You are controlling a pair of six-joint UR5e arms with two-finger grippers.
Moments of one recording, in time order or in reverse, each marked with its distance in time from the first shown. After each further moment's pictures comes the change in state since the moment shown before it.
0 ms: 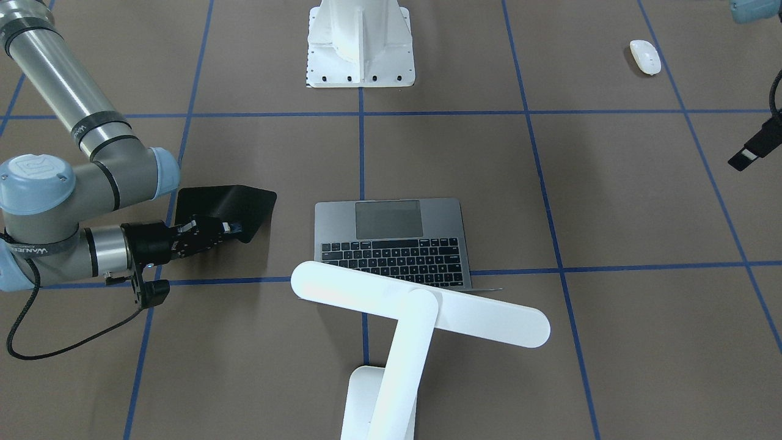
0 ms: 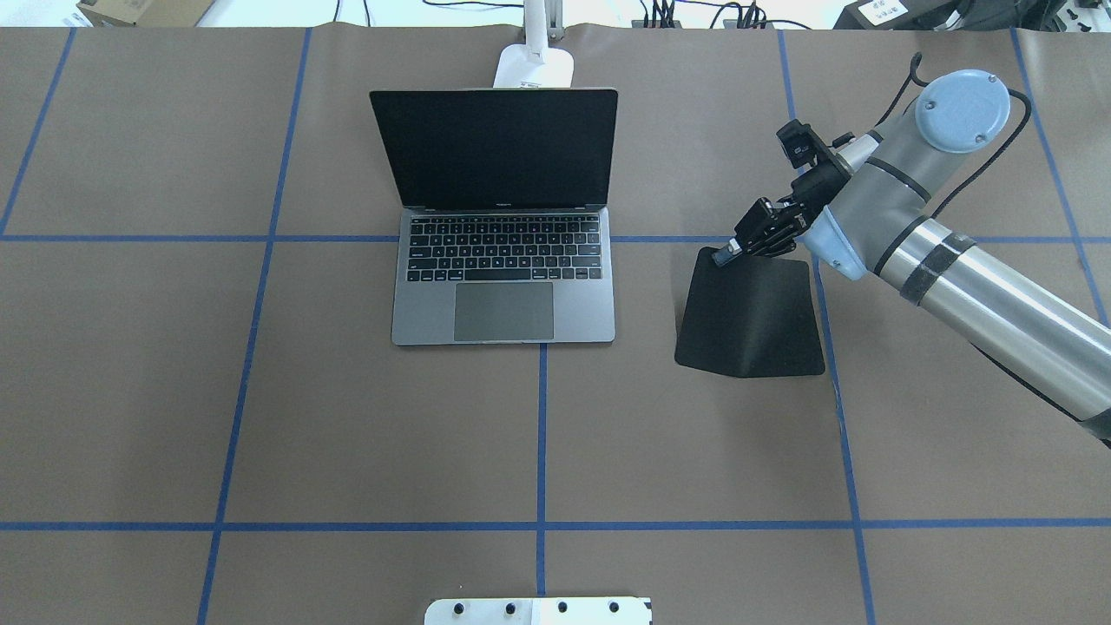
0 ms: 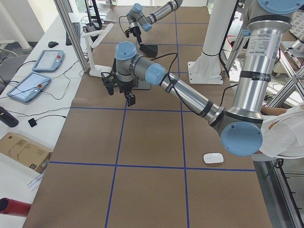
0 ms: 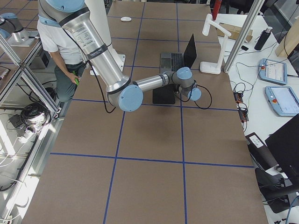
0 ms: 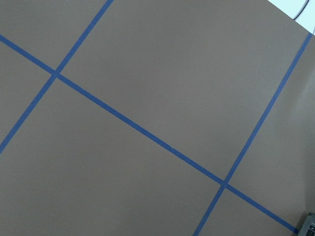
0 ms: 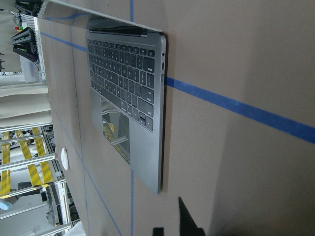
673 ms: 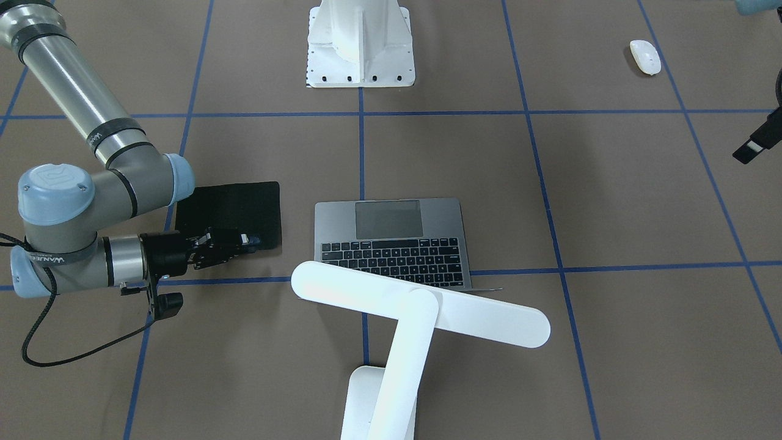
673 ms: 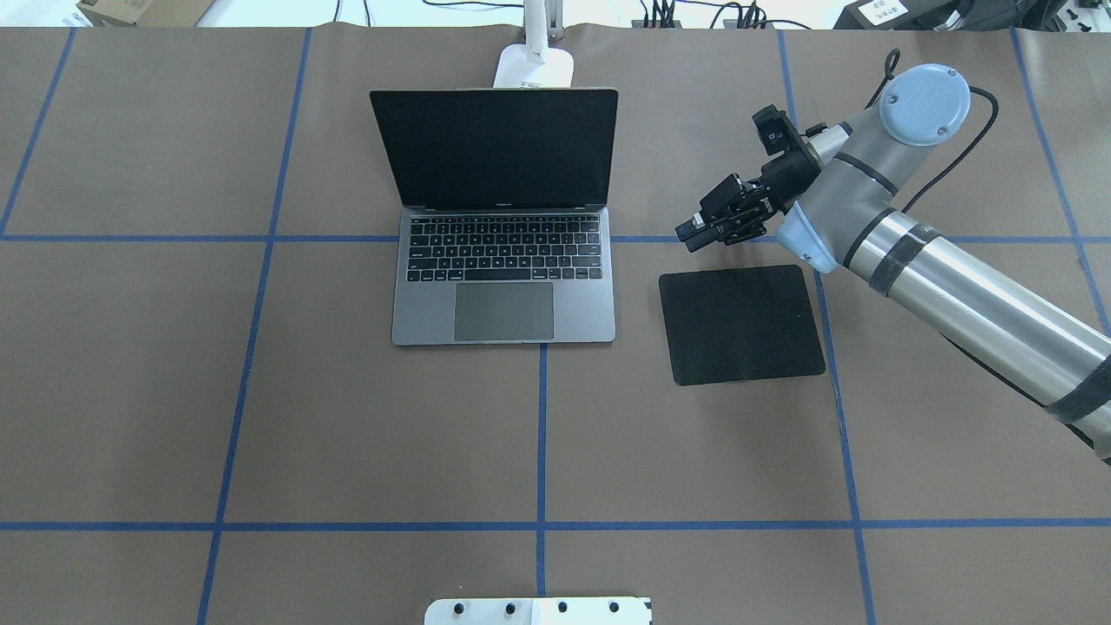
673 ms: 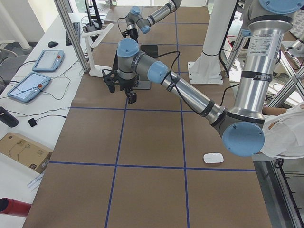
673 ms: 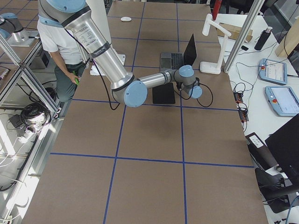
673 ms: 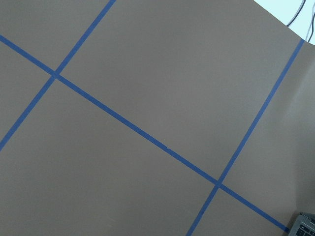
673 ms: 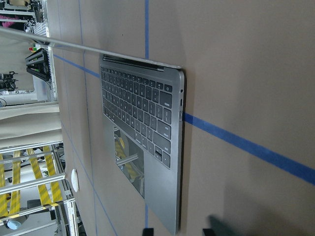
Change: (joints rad) left arm -0.013 0.008 -0.032 0.007 -0.008 -0.006; right arm -0.015 0.070 -0.085 0.000 0.106 0.001
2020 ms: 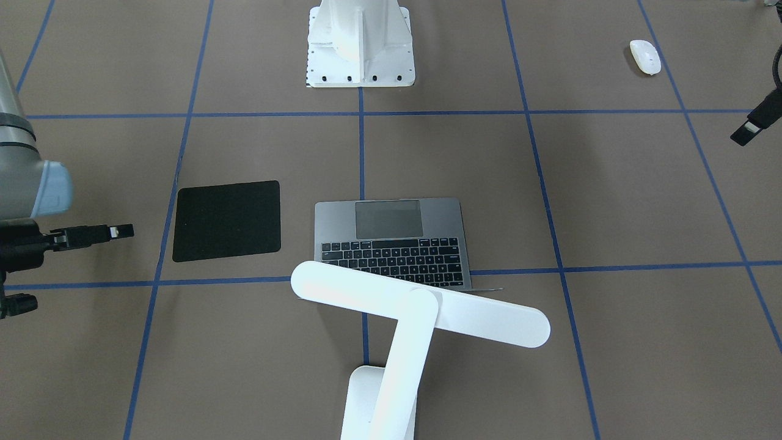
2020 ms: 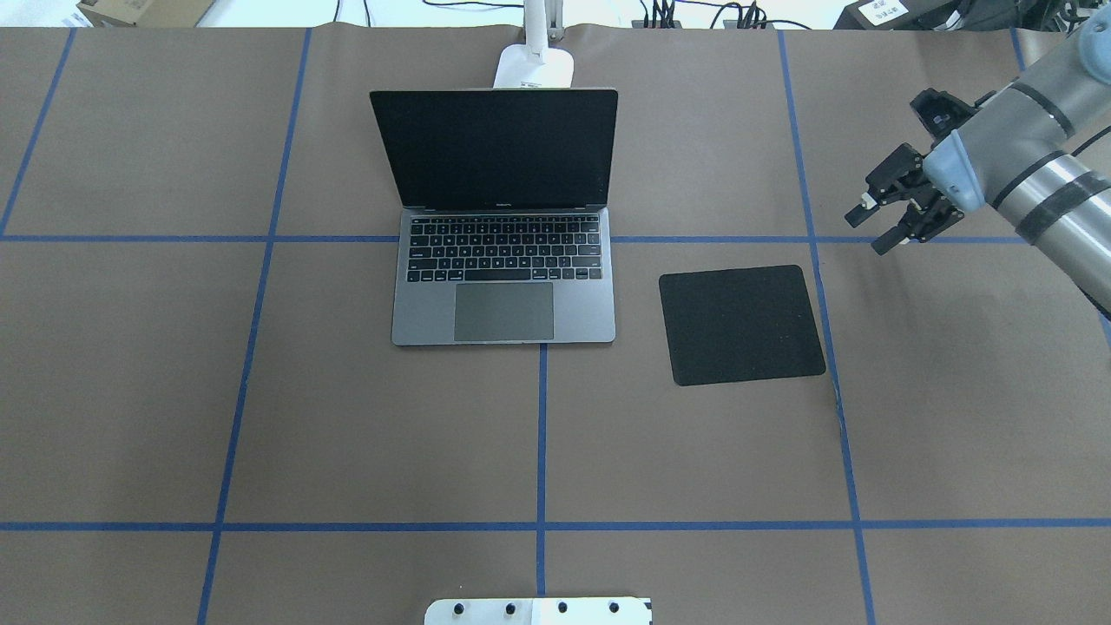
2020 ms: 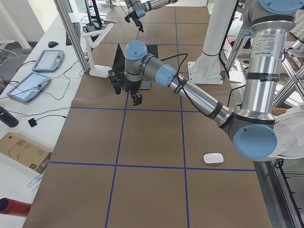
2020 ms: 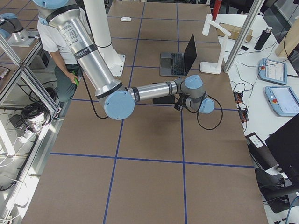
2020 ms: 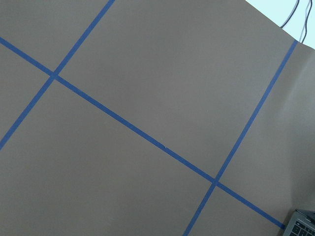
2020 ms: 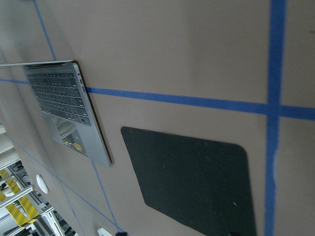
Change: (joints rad) left arm 0.003 0.116 -0.074 -0.061 -0.005 0.068; right arm 0.261 -0.159 0.104 -0.004 -0.536 0.389
